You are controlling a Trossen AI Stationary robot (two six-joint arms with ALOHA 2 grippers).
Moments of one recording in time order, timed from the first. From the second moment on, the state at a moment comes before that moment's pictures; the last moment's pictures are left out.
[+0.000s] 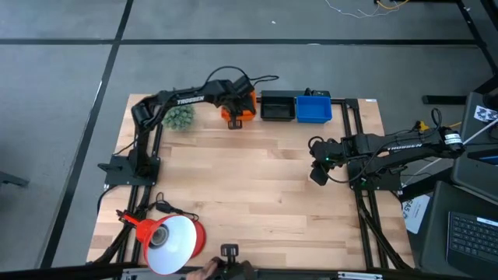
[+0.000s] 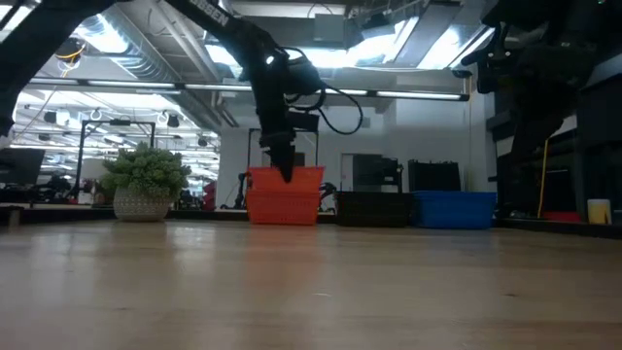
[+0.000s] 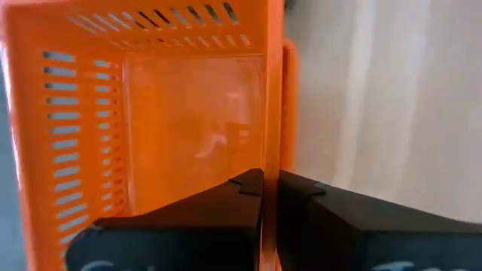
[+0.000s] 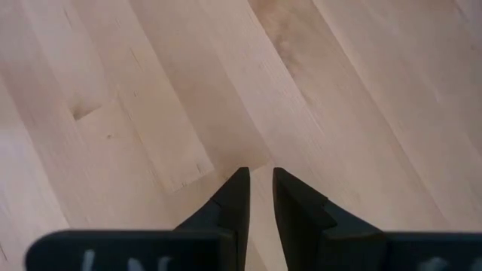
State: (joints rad) left arm 0.55 1.99 1.60 -0.71 -0.11 0.51; right arm 0.03 1.00 0.68 -0.82 0.10 0.54
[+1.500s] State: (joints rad) left arm 0.19 1.96 1.78 -1.34 -0.30 -0.05; right arm 0.06 1.00 0.68 -0.99 0.14 0.59
